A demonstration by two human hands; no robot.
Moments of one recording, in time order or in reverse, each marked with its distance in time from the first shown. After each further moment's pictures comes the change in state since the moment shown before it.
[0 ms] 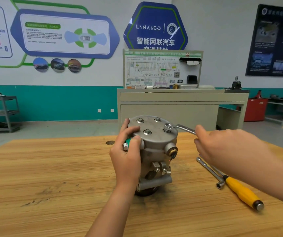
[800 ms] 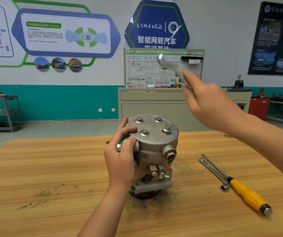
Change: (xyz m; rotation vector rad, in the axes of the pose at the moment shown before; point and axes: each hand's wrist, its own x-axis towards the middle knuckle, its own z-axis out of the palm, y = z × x) left_hand 0.008 0.000 -0.012 0.005 -0.024 0.006; right_hand 0.074 0.006 -0.026 0.485 0.408 -0.029
